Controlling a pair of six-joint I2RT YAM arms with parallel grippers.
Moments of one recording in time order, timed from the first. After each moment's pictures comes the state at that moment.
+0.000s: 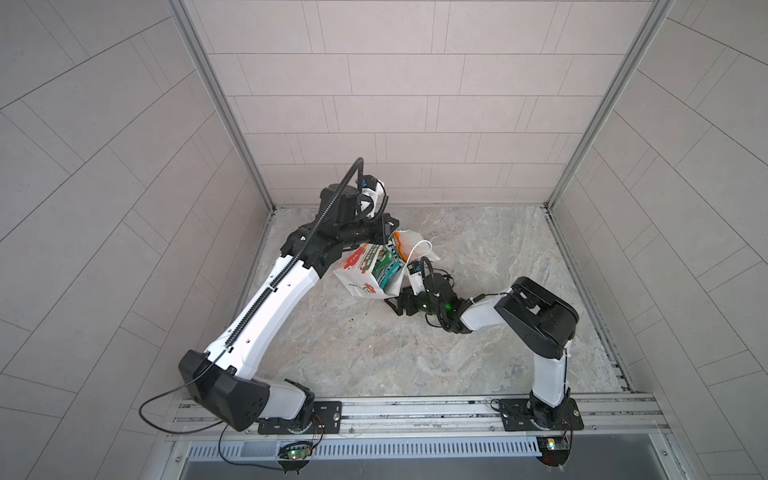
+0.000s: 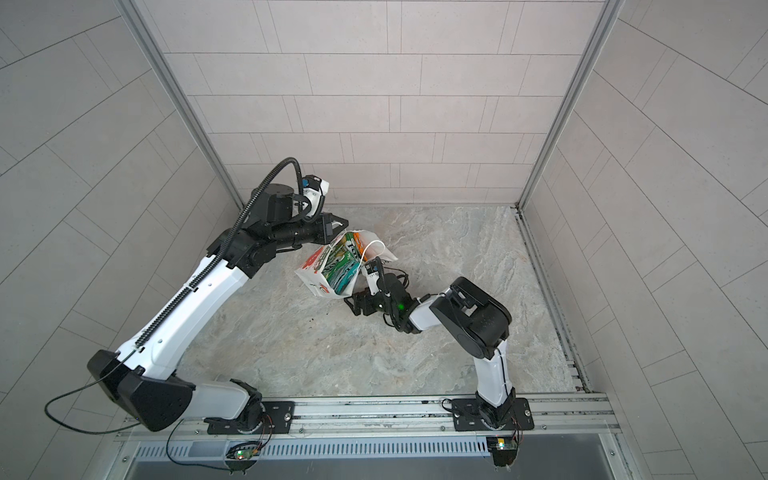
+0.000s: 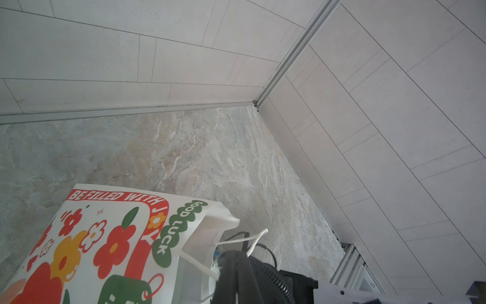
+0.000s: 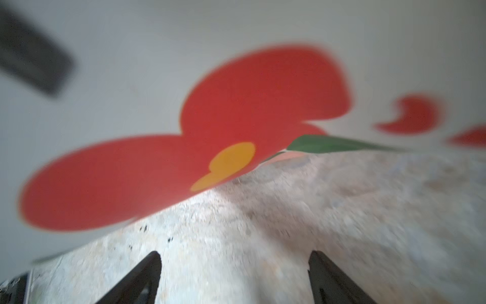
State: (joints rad) left arm -0.48 1.38 1.52 -0.60 0.35 -0.38; right arm 0.71 1.89 0.77 0.67 -0.20 0.46
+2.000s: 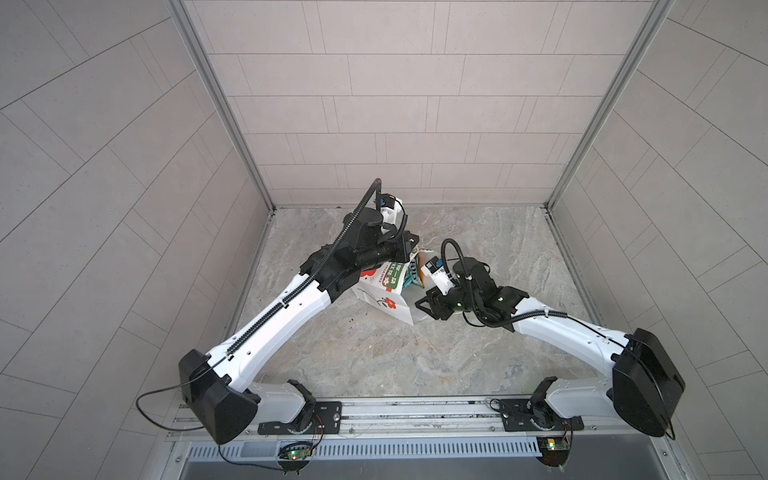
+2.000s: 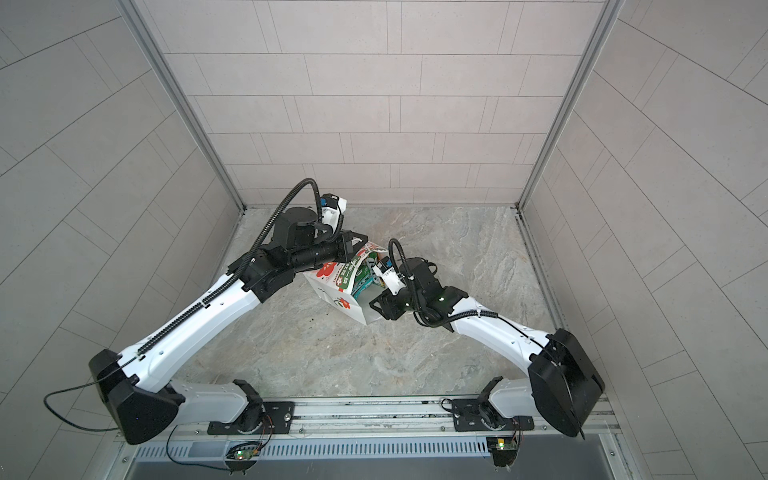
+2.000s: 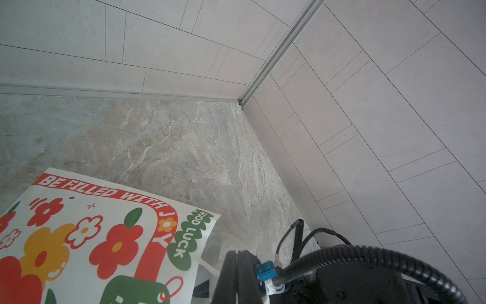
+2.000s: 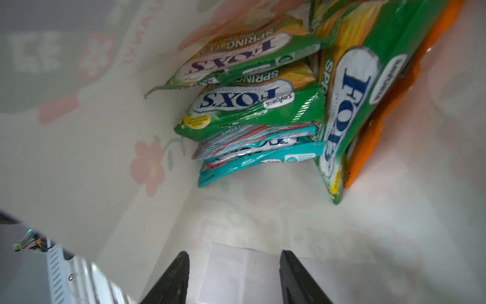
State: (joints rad) left arm -0.66 1.33 1.36 -0.41 0.20 -0.55; right arm 0.66 1.35 0.86 -0.20 -0.30 0.15
